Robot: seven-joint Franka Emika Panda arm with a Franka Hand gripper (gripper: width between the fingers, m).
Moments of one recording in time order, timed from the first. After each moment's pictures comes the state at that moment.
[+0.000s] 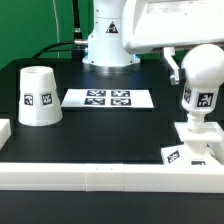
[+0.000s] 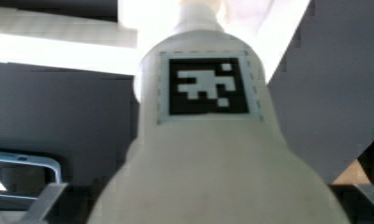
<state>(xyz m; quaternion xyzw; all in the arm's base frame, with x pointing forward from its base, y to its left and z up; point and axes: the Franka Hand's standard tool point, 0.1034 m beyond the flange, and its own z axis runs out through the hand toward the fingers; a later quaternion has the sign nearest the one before) 0.644 0.085 0.139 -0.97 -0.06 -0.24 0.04</state>
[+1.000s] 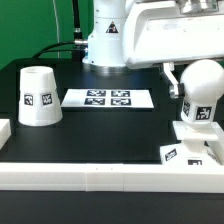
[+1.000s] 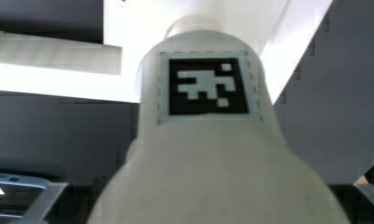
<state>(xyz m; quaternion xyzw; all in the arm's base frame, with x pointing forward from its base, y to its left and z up) 0.637 0.087 0.119 -0.97 -0.06 -0.24 0.03</state>
